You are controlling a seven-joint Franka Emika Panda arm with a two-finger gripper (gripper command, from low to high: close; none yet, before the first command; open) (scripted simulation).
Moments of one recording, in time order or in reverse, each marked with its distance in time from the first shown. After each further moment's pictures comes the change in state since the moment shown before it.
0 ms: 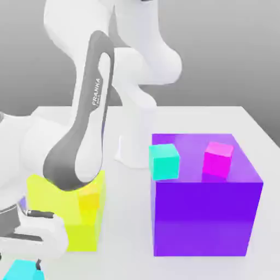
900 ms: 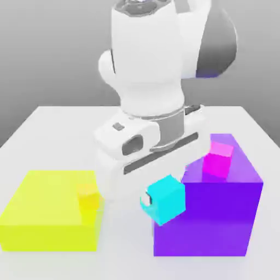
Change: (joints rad) arm 0.343 -0.665 0.187 -0.191 -0.175 -0.473 -0.231
